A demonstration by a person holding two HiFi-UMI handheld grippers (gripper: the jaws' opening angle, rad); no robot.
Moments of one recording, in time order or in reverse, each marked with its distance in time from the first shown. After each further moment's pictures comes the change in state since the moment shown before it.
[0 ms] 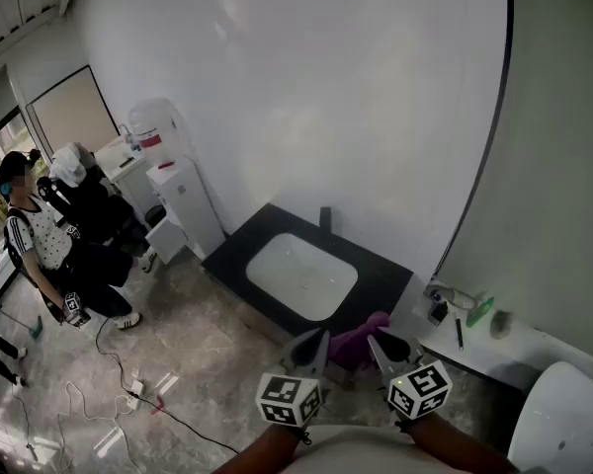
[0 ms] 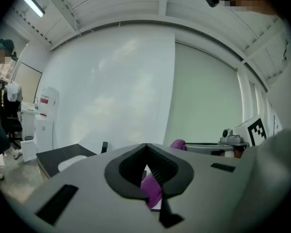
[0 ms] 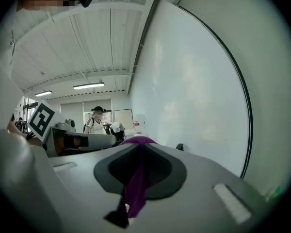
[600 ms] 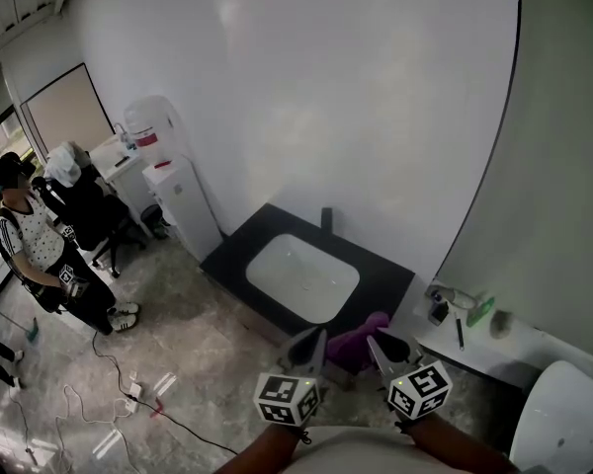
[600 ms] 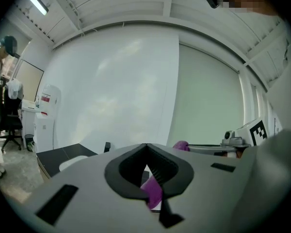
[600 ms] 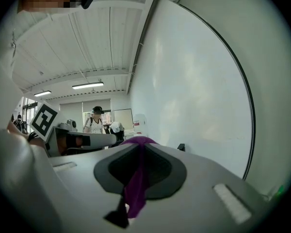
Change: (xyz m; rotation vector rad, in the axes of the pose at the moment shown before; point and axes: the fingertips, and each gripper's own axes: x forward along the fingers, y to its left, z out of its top) left arm 0.005 0.032 0.006 -0.018 -0.009 0.001; right arm 0.025 0.005 -0.001 0.005 -0.002 -0.001
